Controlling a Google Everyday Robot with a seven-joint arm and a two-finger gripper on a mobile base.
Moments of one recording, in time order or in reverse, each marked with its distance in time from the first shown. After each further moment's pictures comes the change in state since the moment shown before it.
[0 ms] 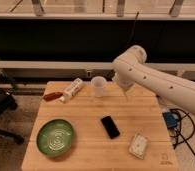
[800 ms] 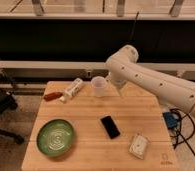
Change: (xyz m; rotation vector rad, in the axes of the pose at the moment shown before) arm -0.014 -0.028 0.018 0.020 -0.028 -0.091
